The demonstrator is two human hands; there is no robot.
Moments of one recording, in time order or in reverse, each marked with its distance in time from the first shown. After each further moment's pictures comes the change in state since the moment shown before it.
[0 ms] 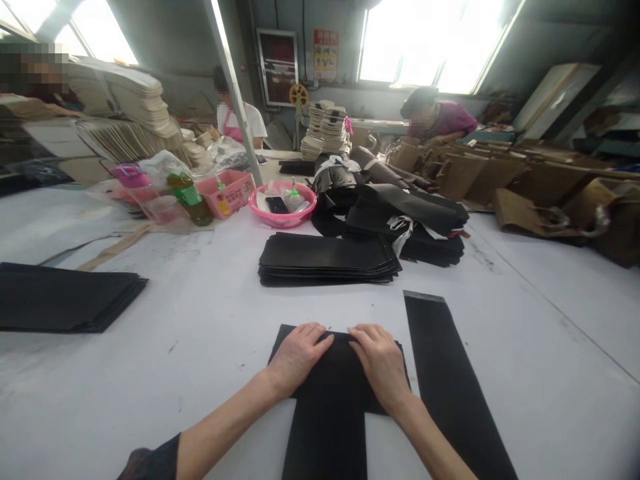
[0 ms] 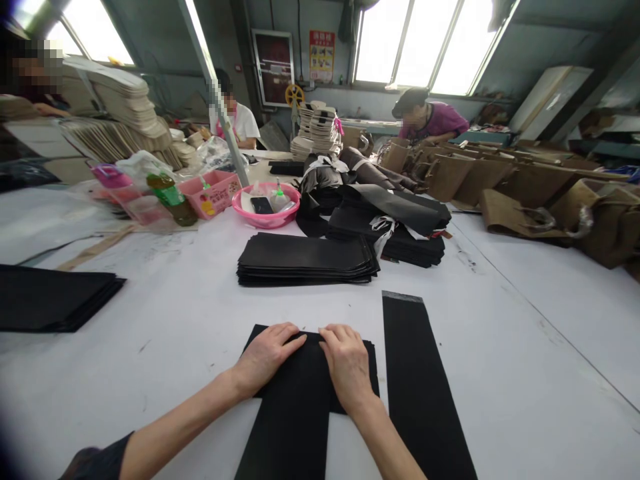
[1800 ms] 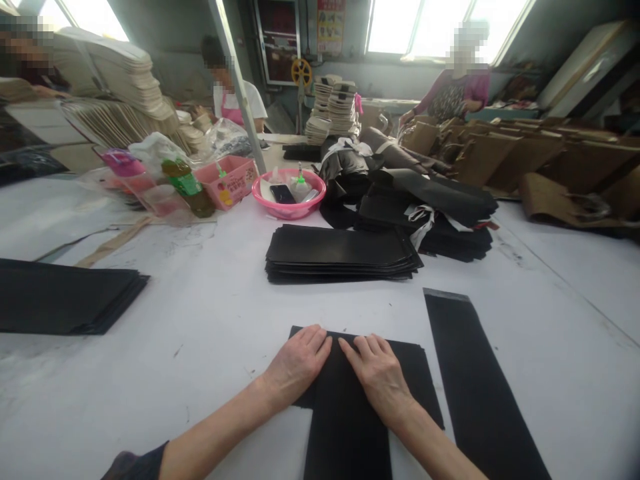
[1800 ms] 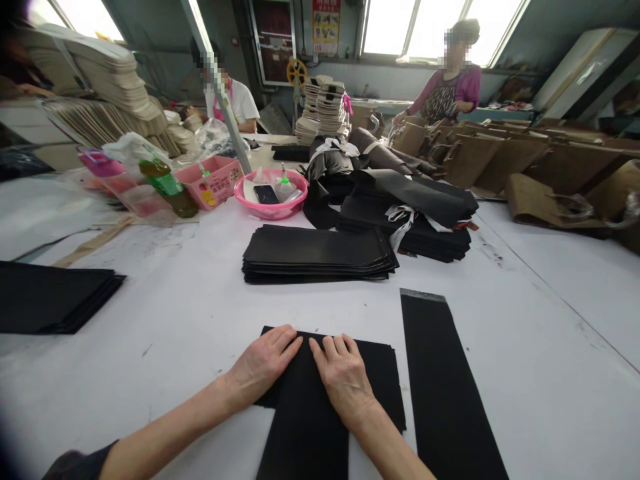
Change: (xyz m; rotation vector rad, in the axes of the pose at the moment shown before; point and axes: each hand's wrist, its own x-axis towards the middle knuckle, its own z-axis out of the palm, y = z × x) left_hand -0.016 -0.020 -0.007 0.129 0.016 0.097; right_hand 0.003 -0.016 0.030 -0.344 -0.058 -0.329
